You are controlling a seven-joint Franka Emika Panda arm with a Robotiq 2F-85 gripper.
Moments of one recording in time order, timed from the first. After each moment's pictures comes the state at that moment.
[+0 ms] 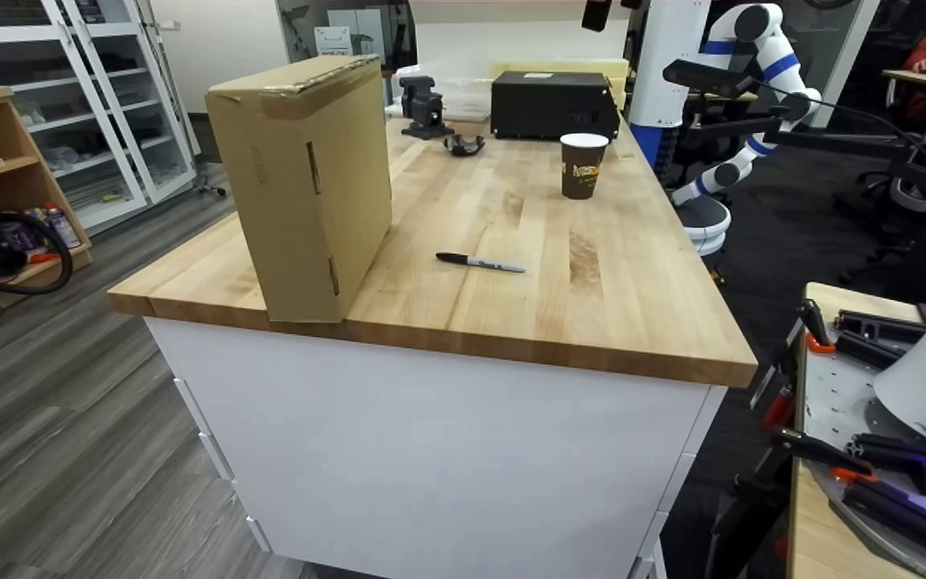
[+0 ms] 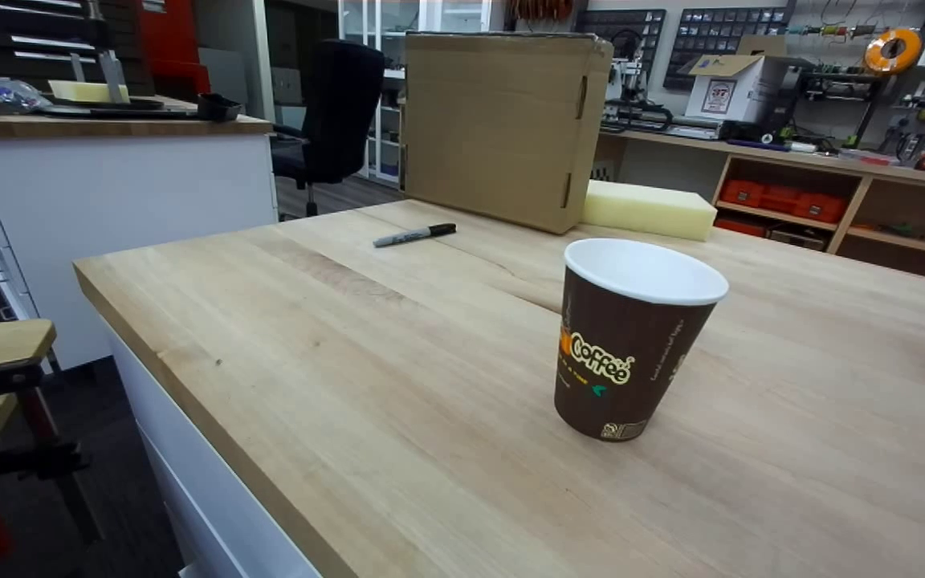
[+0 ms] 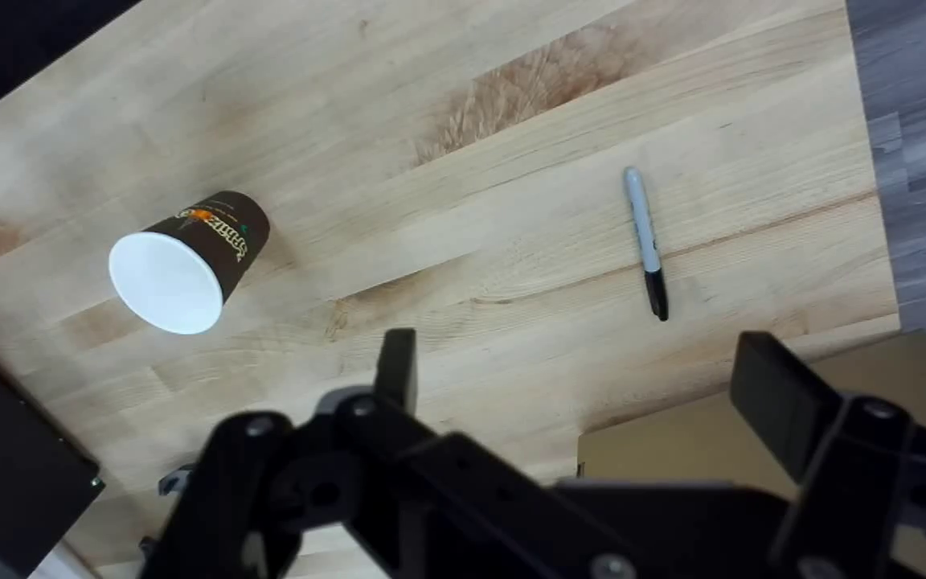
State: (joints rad) arm 0.01 -0.46 0.27 -2.22 -0.14 1.95 0.36
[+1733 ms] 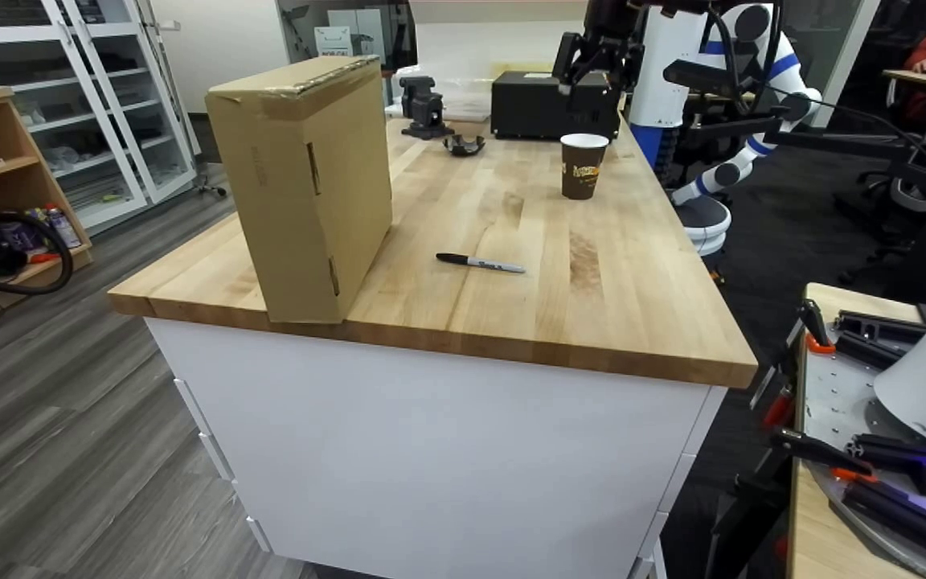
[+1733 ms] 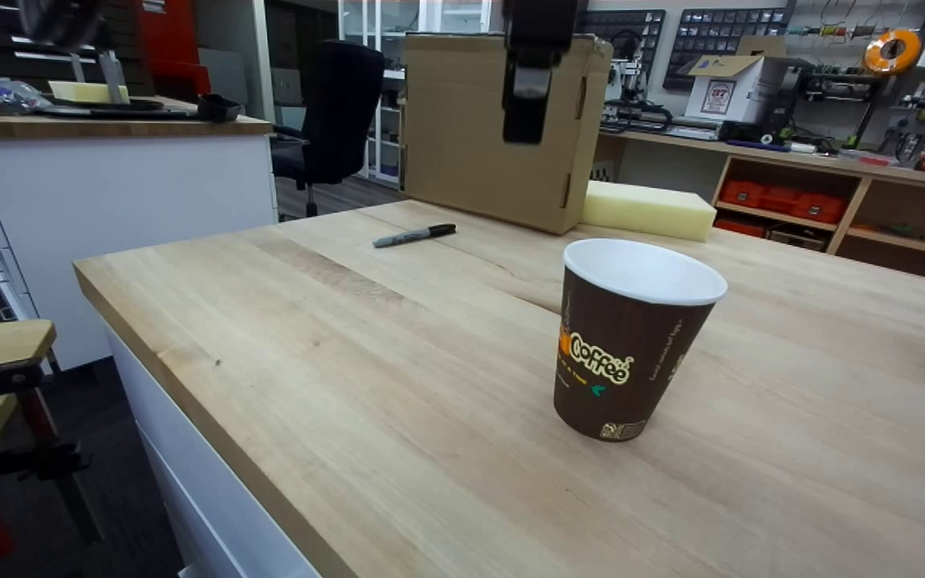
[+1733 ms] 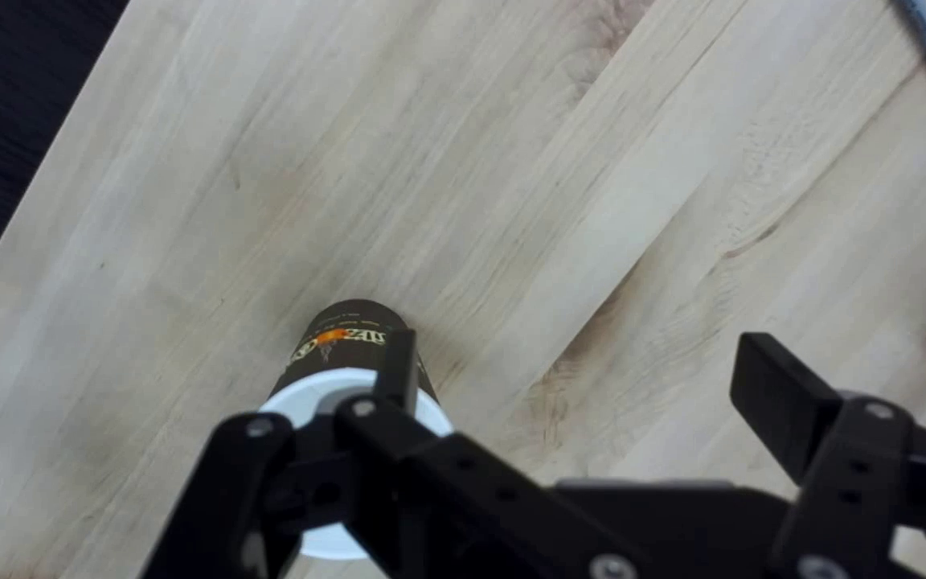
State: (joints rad) arm -0.13 -0.04 -0.12 -2.13 0.14 2.16 0.21
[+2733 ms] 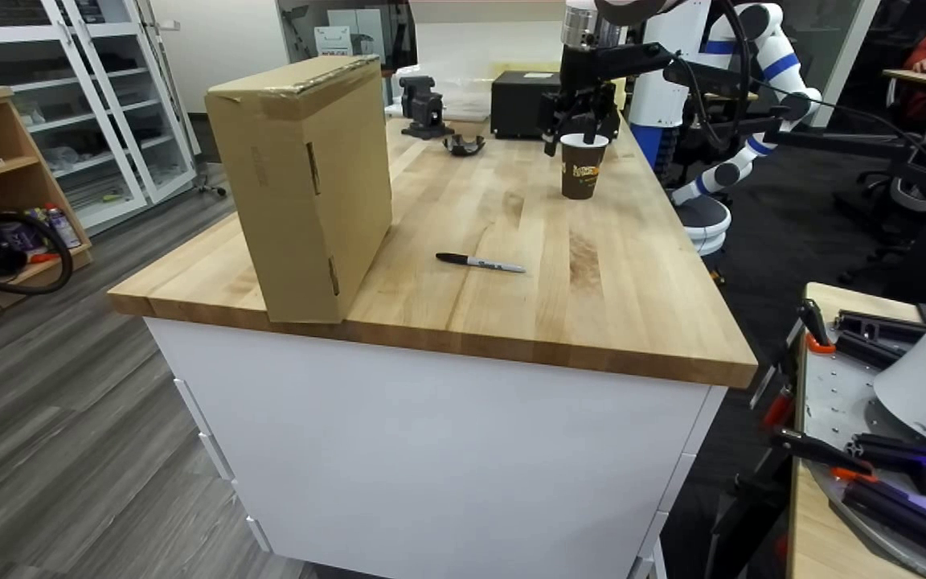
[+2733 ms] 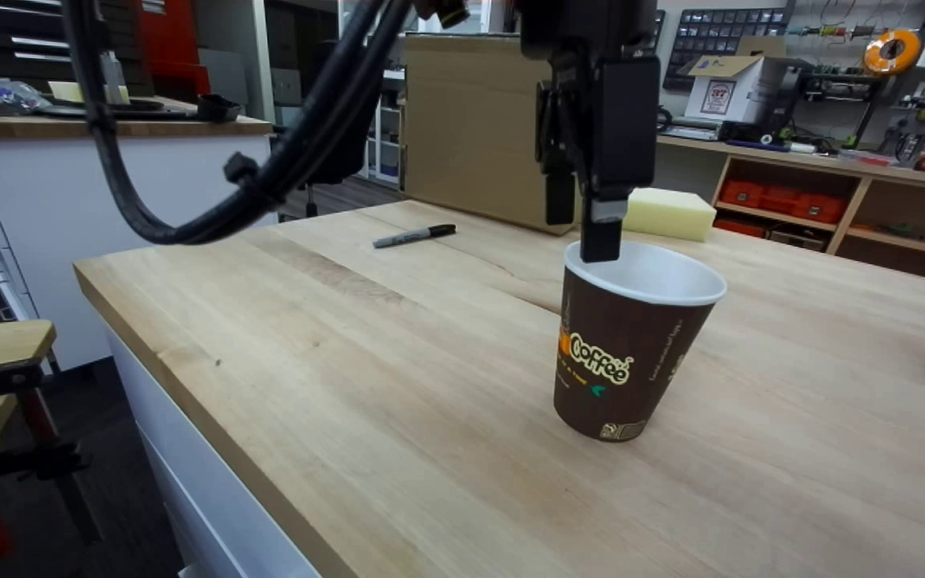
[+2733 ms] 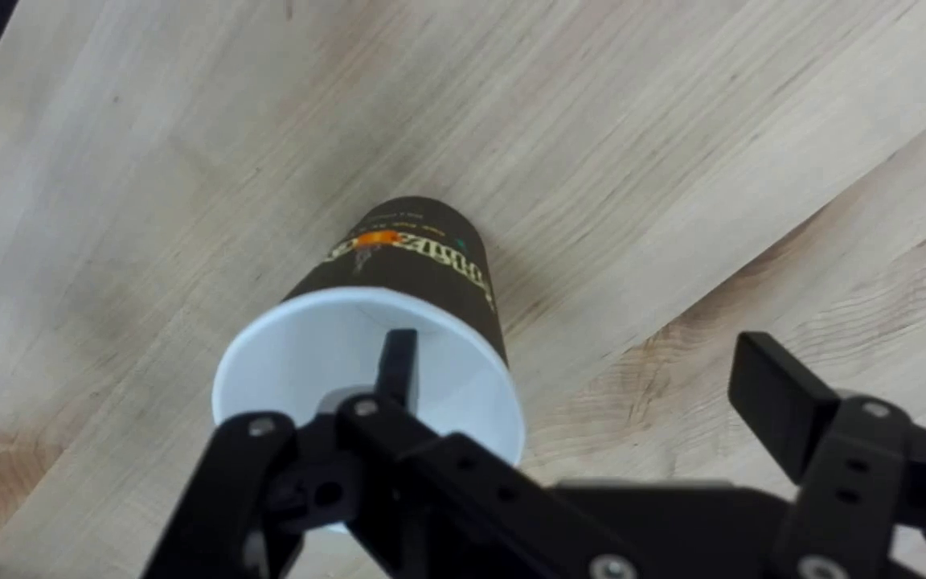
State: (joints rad) arm -0.10 0.11 -0.12 -2.15 -0.12 2.41 0.29
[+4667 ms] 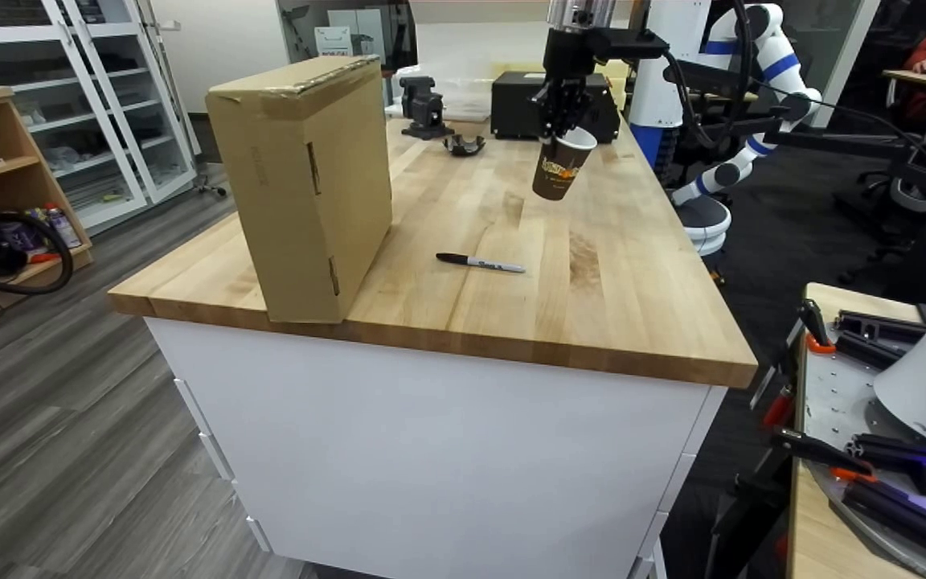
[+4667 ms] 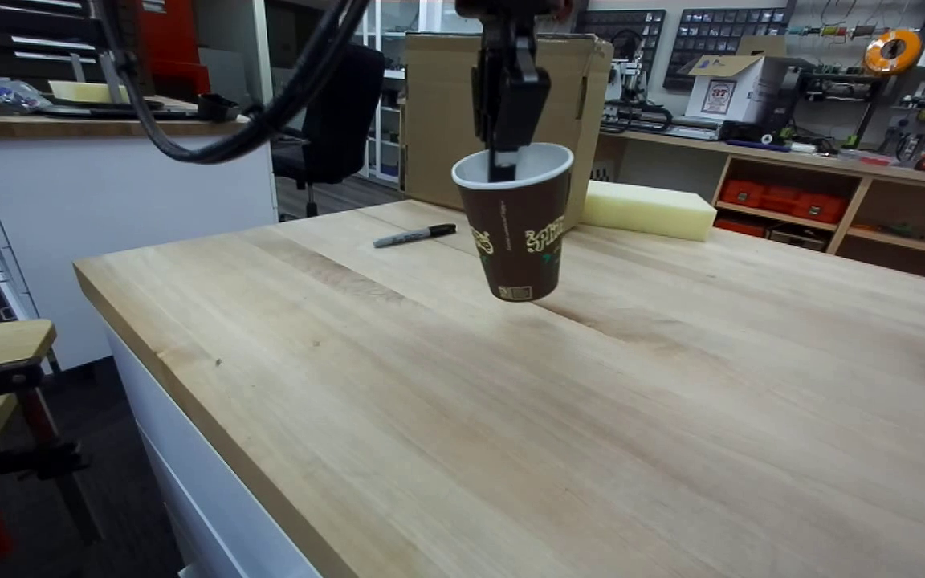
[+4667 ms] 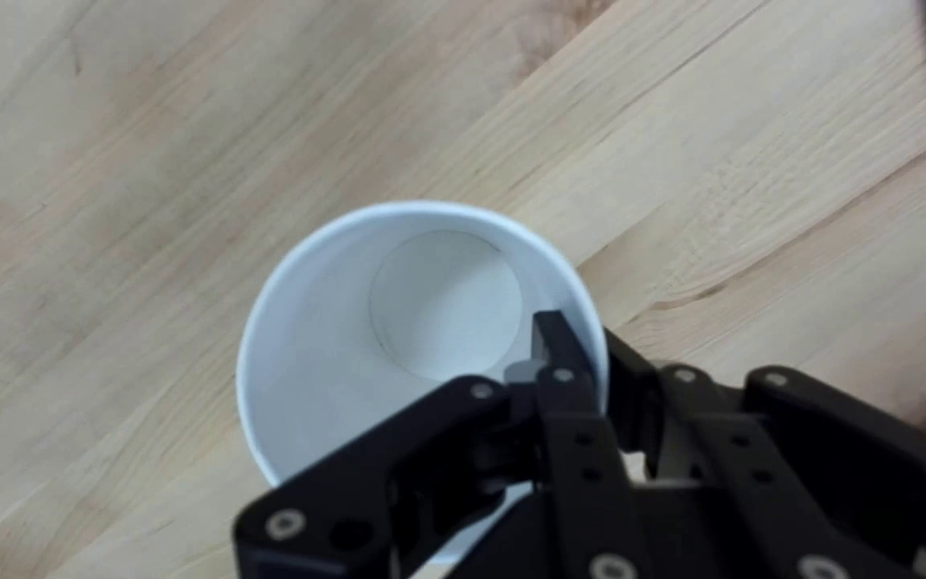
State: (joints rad) arm -0.06 0.02 -0.04 -2.18 0.04 2.33 0.17
